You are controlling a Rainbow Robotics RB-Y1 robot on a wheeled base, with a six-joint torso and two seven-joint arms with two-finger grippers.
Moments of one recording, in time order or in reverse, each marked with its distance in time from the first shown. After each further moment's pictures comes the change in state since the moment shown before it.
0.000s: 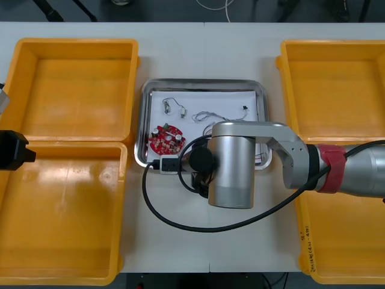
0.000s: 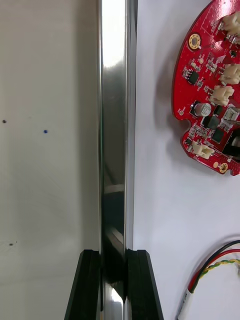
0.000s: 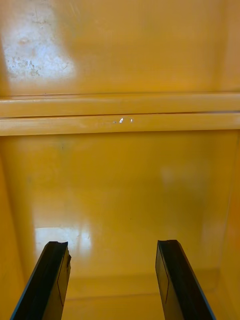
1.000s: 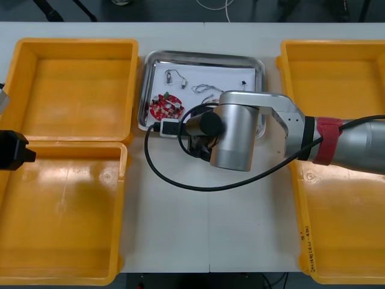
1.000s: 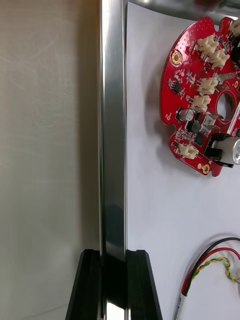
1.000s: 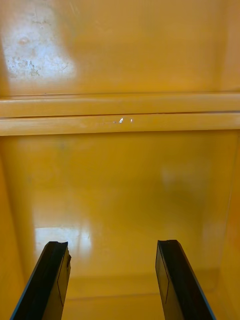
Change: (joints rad) right arm -0.095 0.001 -0.001 0.225 0.000 -0.265 0.006; left arm 0.000 0.000 0.000 0.000 0.000 0.000 0.000
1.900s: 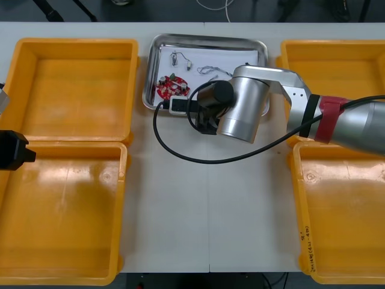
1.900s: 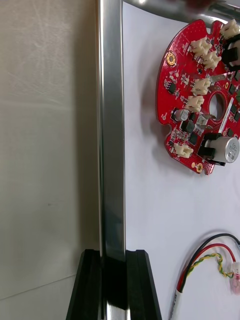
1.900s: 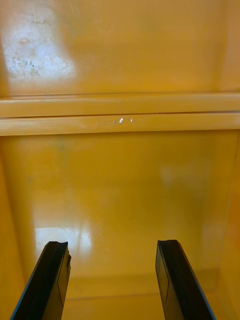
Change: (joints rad) right arm -0.064 0.001 -0.019 0.203 -0.085 -0.152 0.142; left arm 0.000 0.000 0.000 0.000 0.000 0.000 0.000
